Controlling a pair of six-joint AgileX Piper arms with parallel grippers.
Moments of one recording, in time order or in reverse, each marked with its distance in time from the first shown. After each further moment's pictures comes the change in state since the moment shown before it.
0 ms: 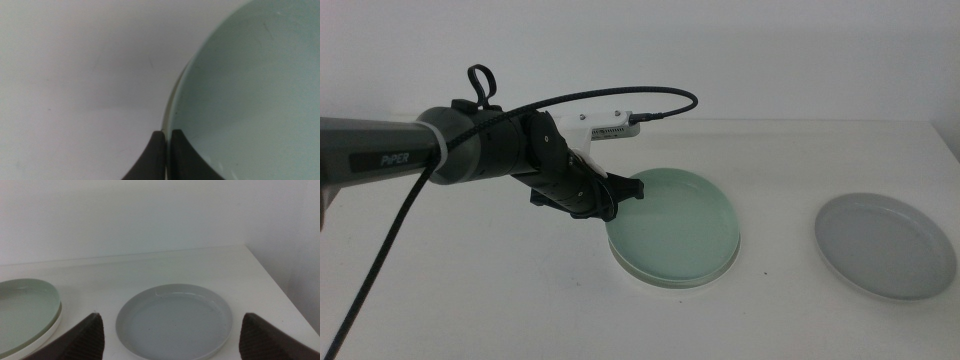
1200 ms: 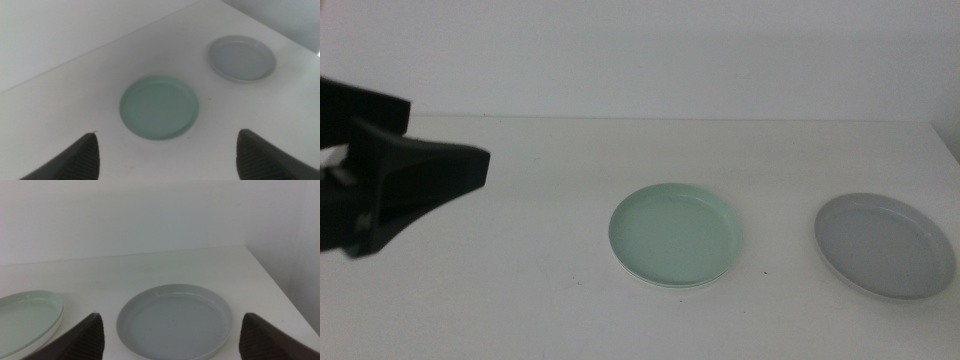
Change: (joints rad) left arm 0.203 -1.166 0.215 -0.158 0.532 0.533; right arm 0.000 0.000 0.000 0.000 0.000 0.000
